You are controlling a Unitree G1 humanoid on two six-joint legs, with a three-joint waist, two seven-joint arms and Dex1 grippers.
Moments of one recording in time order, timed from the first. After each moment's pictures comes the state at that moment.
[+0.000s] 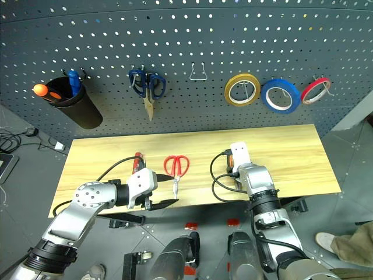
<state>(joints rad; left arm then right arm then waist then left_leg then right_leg) -0.18 0.69 -0.14 -0.11 -0.16 0.17 -0.98 -0.66 -0.07 0.04 0.38 0.00 0.95 0.09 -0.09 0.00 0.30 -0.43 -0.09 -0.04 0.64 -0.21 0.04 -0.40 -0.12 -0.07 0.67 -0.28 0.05</state>
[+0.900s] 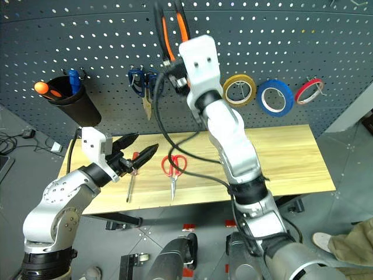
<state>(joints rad) -0.18 0.52 0.20 -0.42 -0.48 0.59 -0.50 -0.99 0.08 0.13 0.11 -0.01 0.21 0.06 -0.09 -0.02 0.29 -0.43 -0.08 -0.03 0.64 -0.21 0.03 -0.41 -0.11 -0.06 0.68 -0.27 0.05</state>
